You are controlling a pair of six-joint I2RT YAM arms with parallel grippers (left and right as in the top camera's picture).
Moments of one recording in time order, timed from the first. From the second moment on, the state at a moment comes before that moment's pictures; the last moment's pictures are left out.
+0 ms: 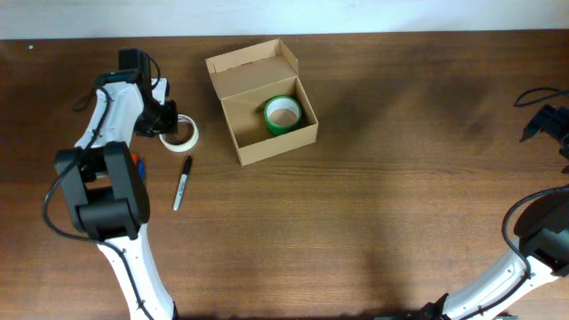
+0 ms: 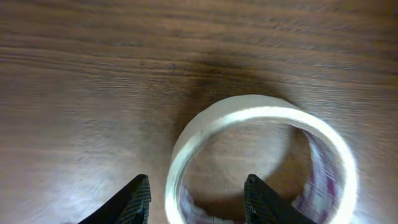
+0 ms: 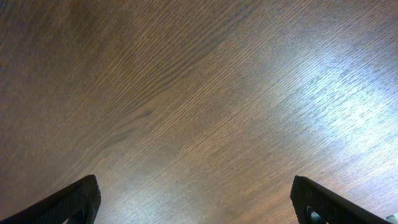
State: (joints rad) left arm 0.12 2.27 1.80 -0.93 0.02 0.06; right arm -0.65 2.13 2.14 -1.55 -0.03 0.13
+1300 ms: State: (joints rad) left arm -0.10 2.33 3.00 -1.45 0.08 0.35; right arm -0.65 2.13 2.14 -1.55 -0.03 0.13
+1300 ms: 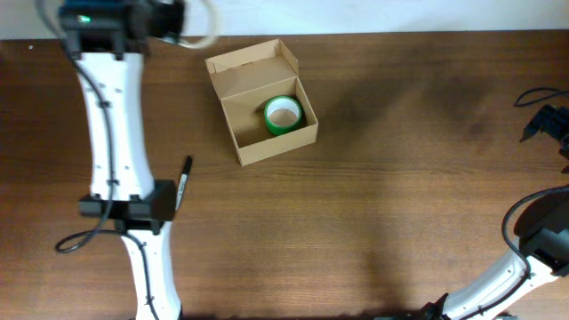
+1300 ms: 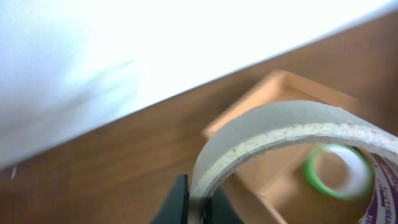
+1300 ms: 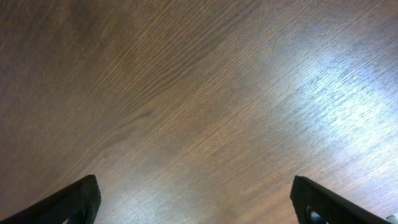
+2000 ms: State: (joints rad) left arm -0.37 2.35 2.47 -1.23 0.07 0.50; right arm -0.65 2.13 2.14 -1.55 -0.03 0.13
